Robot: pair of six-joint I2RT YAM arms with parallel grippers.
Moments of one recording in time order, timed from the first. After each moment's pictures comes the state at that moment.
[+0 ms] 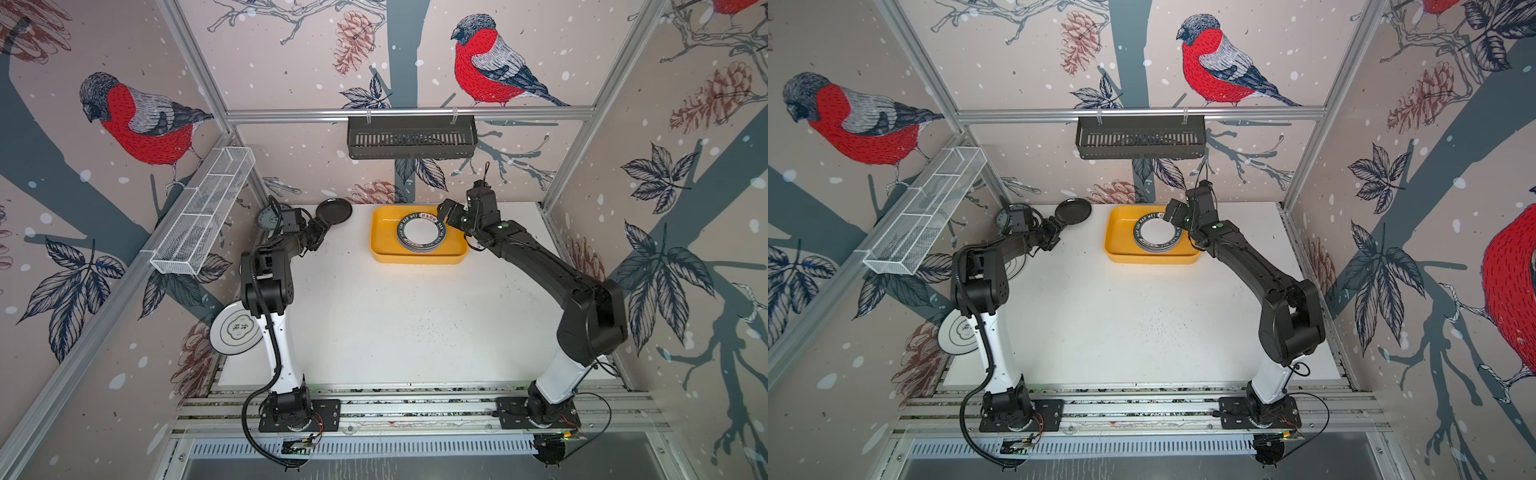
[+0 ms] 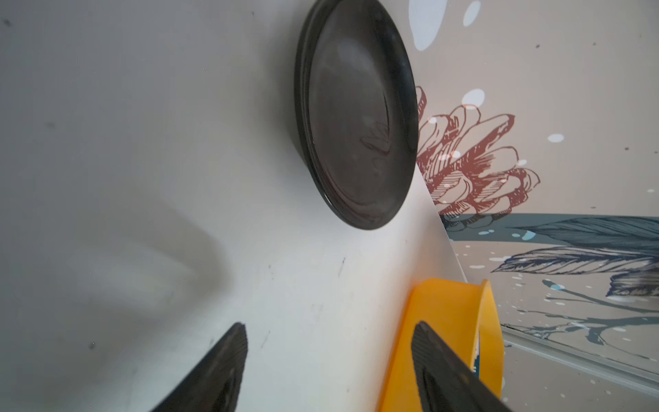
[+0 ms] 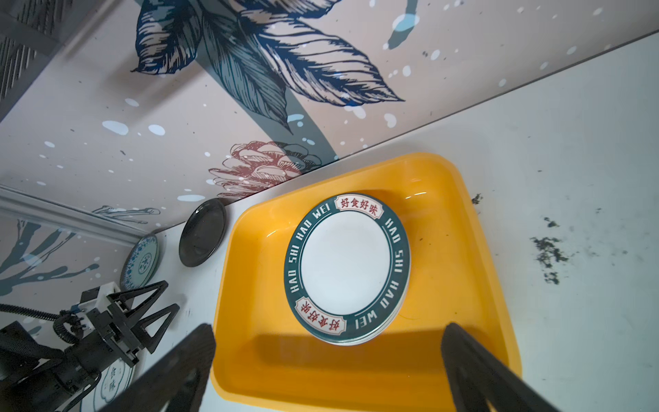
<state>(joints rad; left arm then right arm) 0.14 2.23 1.55 -0.03 0.46 -0.88 0.43 1.71 1.46 -0.26 0.08 0.63</state>
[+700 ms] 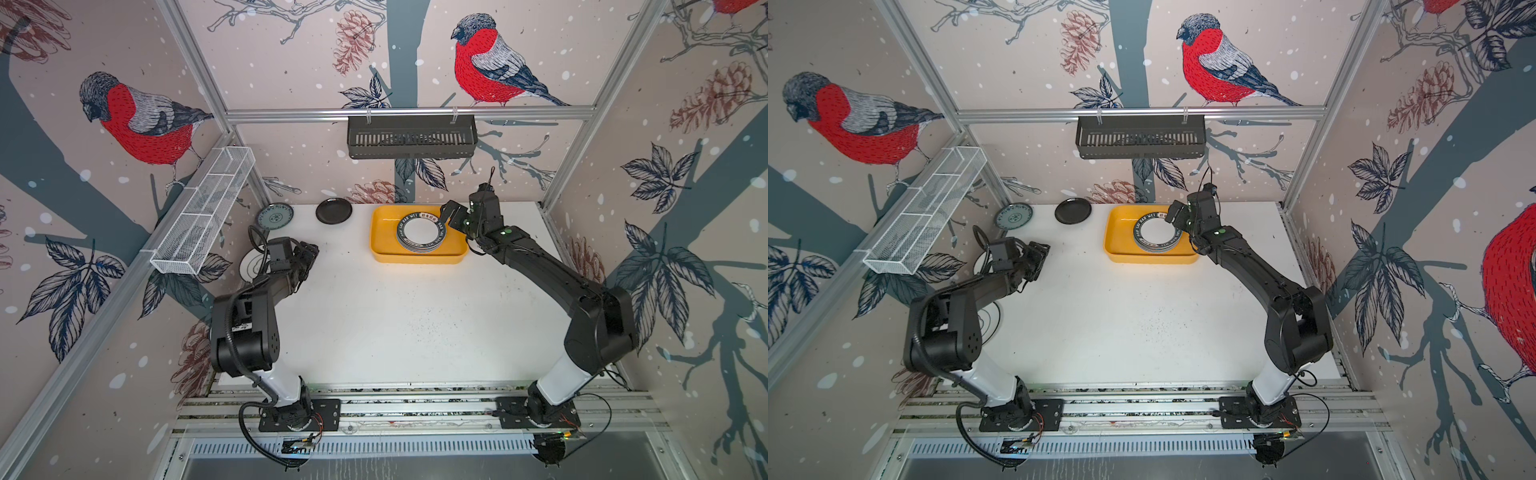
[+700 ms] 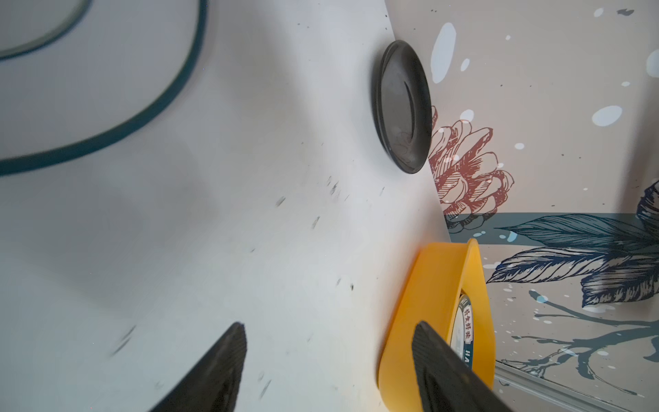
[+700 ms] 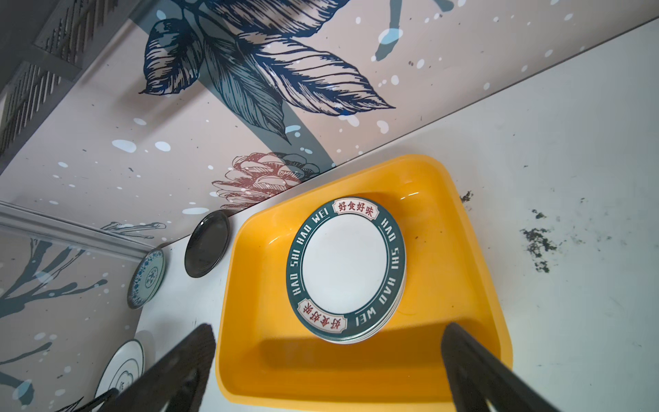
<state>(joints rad) 0.18 1.58 0.79 0.15 0.29 -0.99 0.44 1.67 1.40 -0.21 0.10 0.67</state>
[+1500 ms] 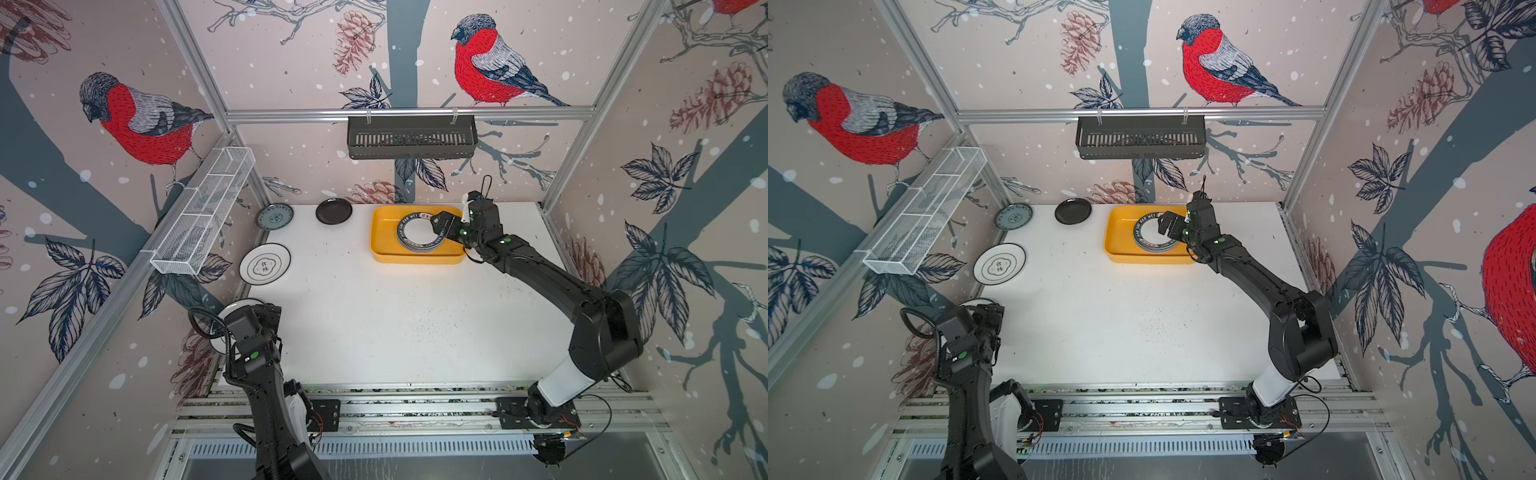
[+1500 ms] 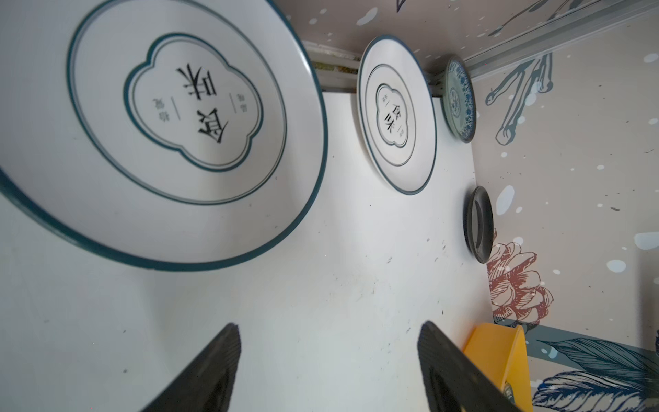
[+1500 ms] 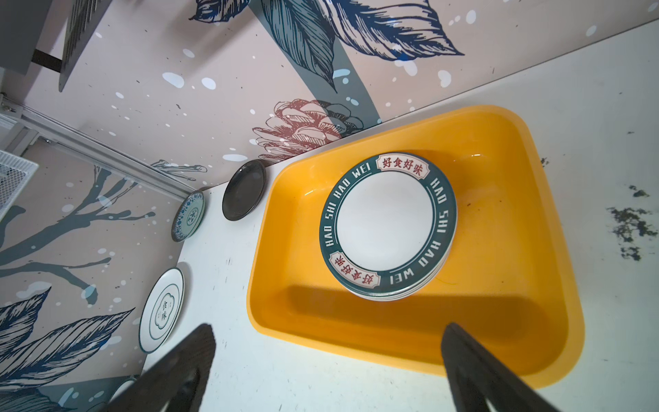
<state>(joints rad) 0.62 0.67 0.34 -0.37 0.19 -0.96 0.46 1.62 1.29 -0.14 -0.08 0.63</state>
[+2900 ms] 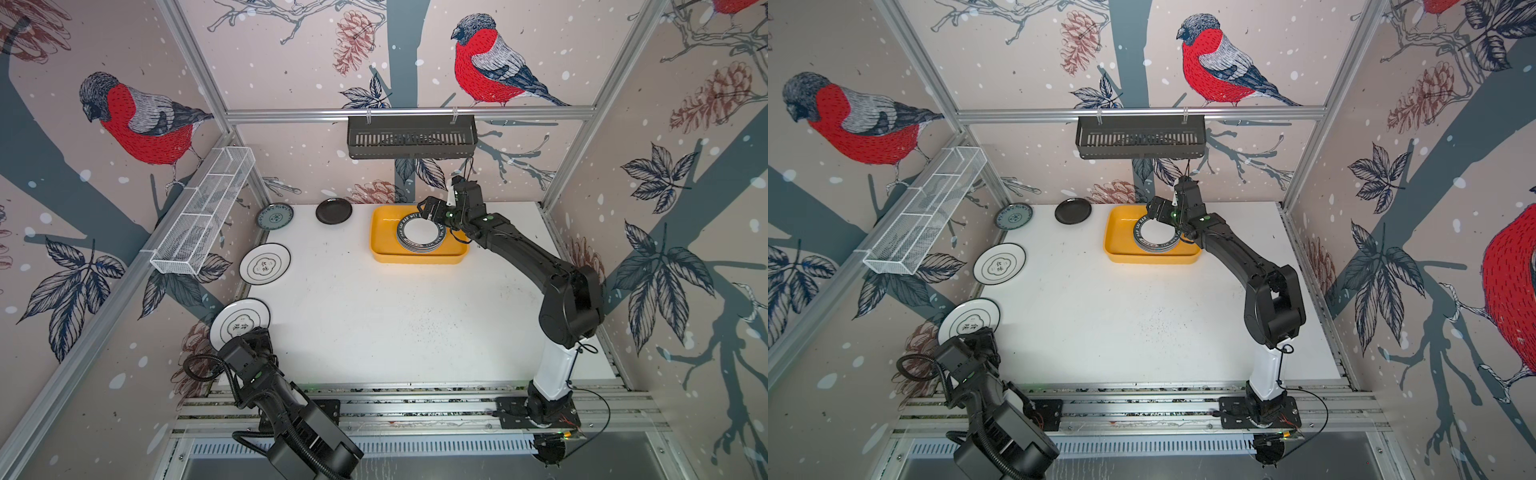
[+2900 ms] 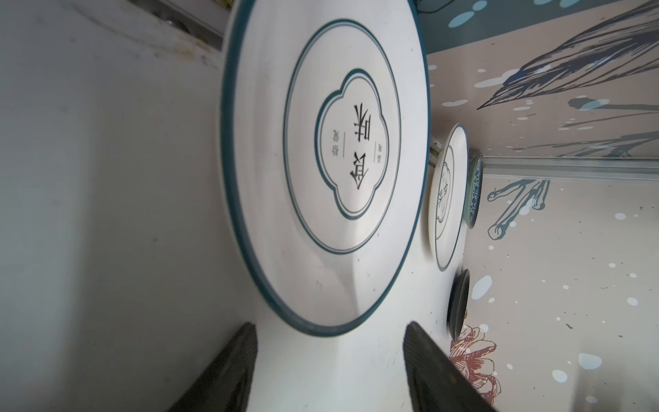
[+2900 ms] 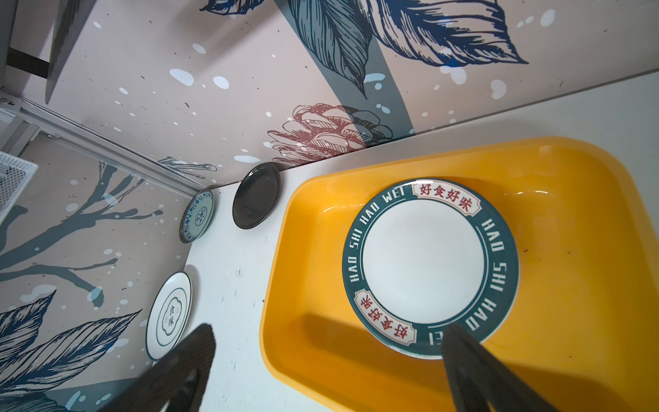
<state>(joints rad) 0.89 0.73 0.06 -0.01 0.33 -1.14 0.45 1.89 1.64 -0.25 -0.15 0.60</state>
